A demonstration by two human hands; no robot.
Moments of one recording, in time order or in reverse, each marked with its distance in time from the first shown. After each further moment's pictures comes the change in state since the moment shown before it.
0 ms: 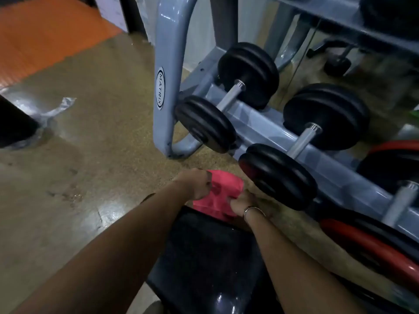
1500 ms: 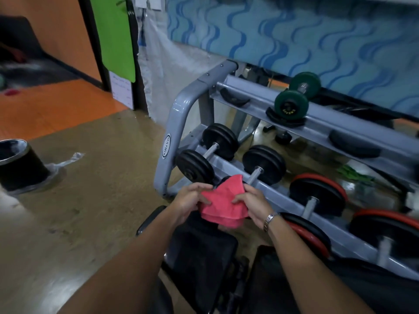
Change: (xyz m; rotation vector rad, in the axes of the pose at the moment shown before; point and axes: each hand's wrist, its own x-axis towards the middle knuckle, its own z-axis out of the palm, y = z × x) left_hand -0.218 0.090 -0.065 -1.458 0.231 -0.041; right_hand -0.269 -0.019 -0.155 0.686 0.041 -0.367
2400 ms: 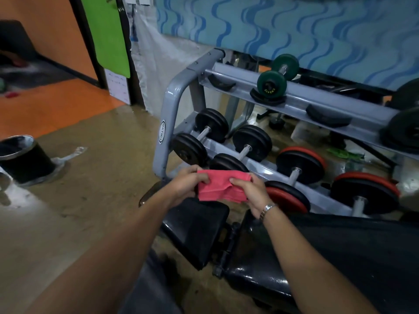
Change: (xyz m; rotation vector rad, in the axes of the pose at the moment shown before) left_hand -0.104 0.000 0.035 0.116 -0.081 0.041; right_hand -0.103 0.036 -0.027 0.172 0.116 -0.011
